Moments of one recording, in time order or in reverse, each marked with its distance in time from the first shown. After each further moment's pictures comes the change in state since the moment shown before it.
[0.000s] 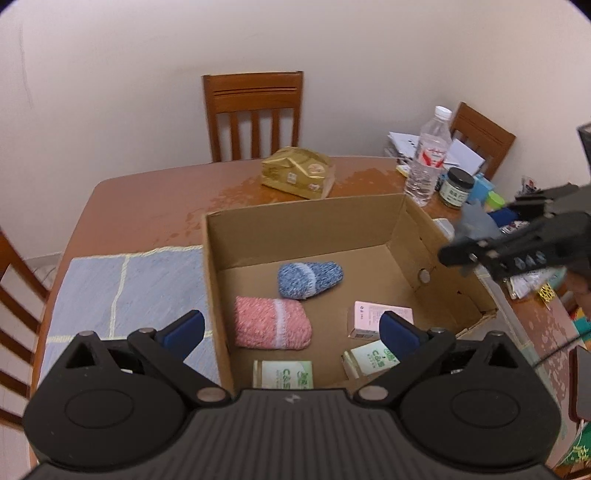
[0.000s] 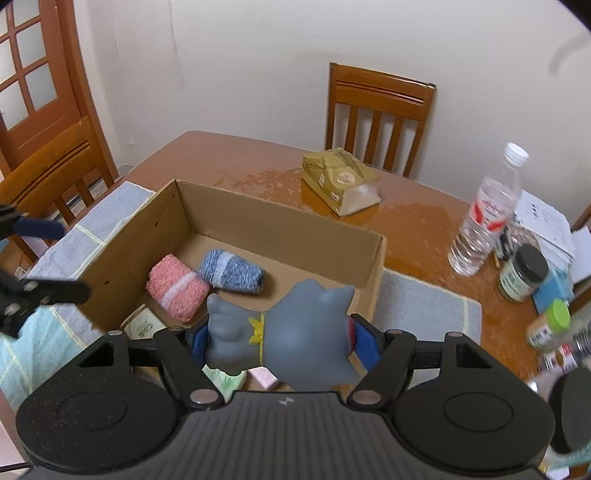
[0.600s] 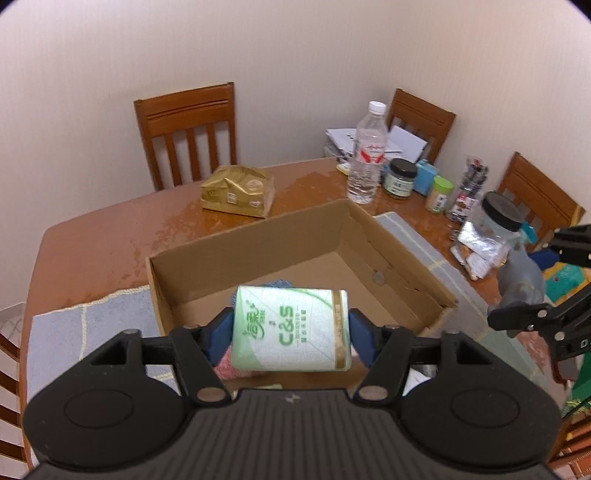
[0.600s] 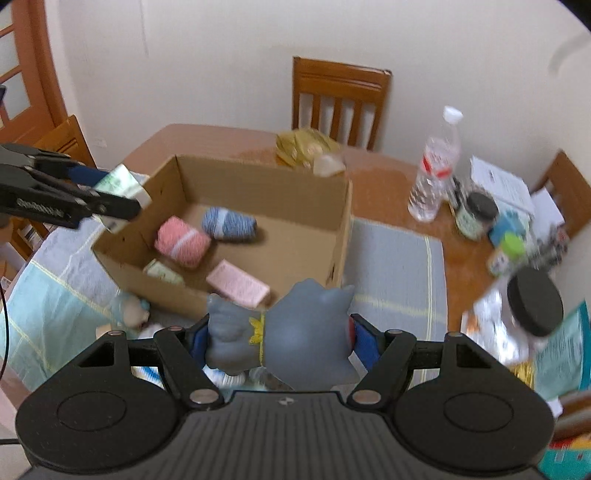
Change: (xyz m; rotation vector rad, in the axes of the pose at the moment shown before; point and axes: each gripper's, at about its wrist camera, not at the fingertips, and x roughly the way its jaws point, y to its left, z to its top) left arm 0.009 -0.018 0.025 0.173 -0.015 -0.146; right arm -0.080 0.025 -0.065 0.084 0.004 -0.101
